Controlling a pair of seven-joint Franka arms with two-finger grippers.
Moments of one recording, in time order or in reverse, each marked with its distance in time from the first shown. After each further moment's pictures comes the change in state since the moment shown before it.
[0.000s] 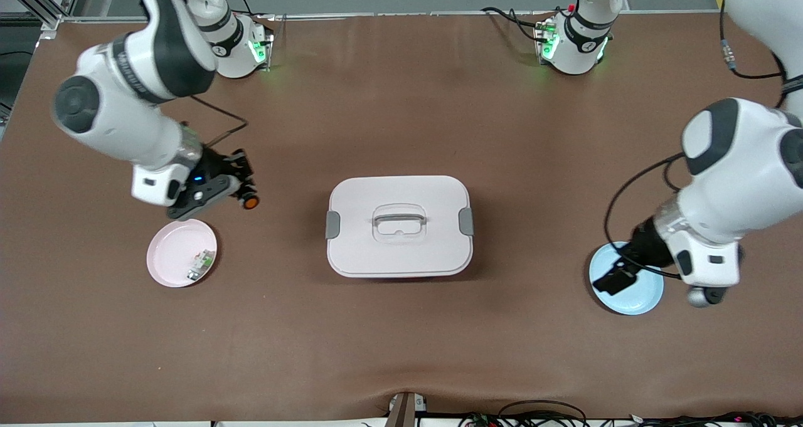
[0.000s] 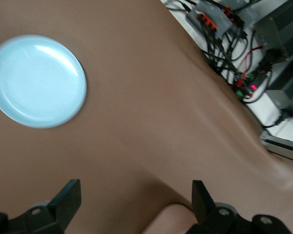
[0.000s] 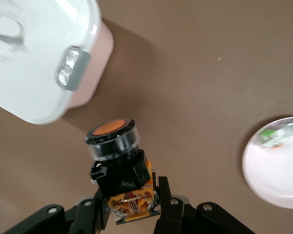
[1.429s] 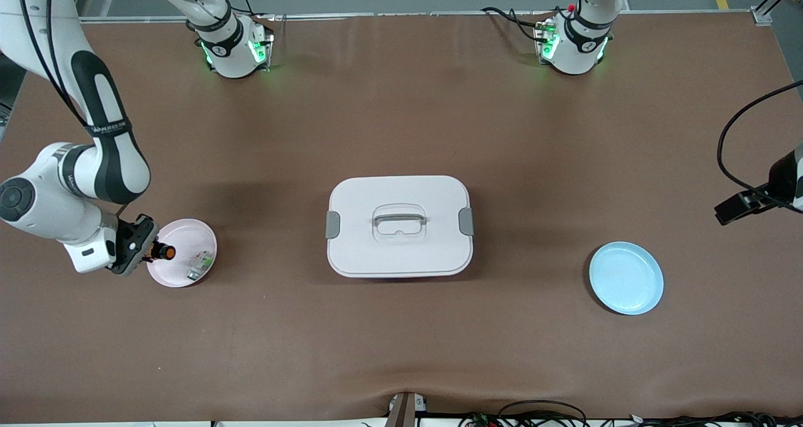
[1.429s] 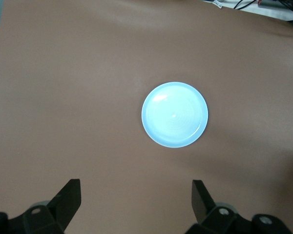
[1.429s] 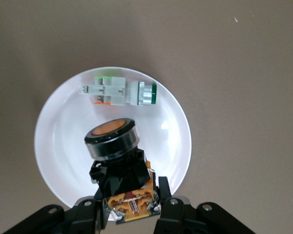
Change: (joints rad) left arm 0.167 -0.231 -0.002 0.007 0.119 -0.369 0.574; right arm -0.352 0.397 0.000 0.052 -0.136 0.409 -0.941
